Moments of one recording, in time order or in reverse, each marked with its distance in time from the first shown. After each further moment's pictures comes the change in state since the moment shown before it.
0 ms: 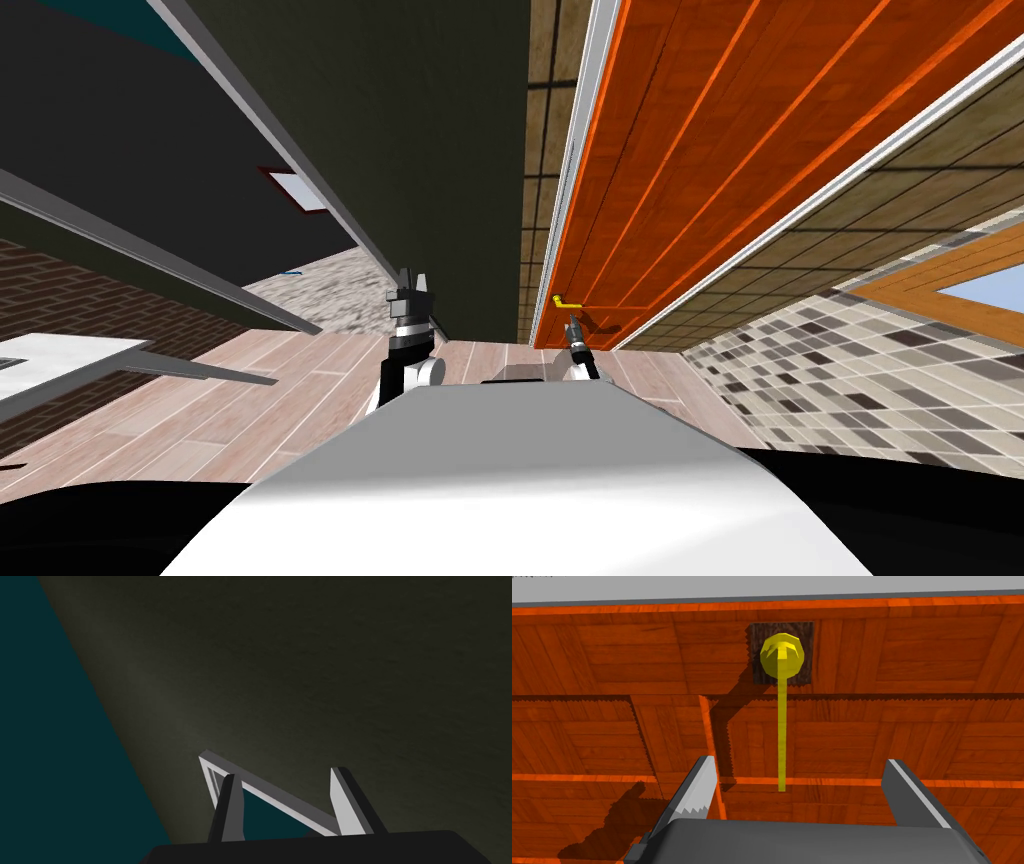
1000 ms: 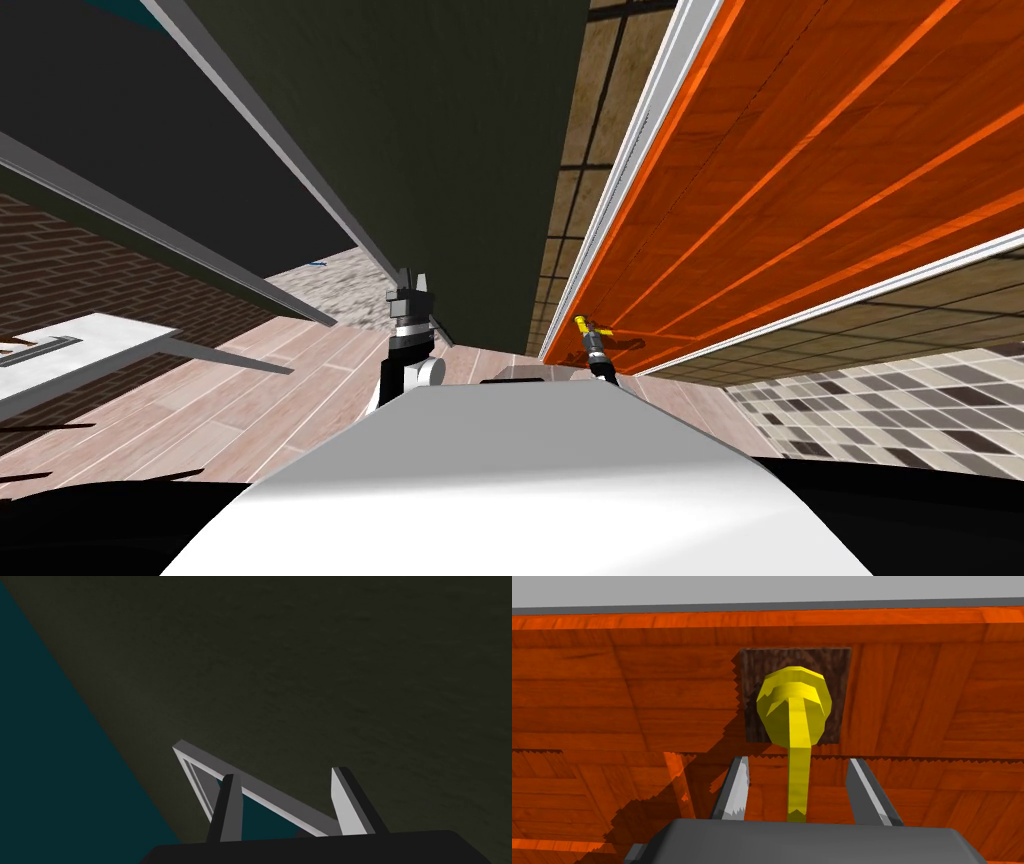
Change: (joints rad) arm 0.098 -0.087 -0.062 -0.010 -0.002 -0.054 -0.092
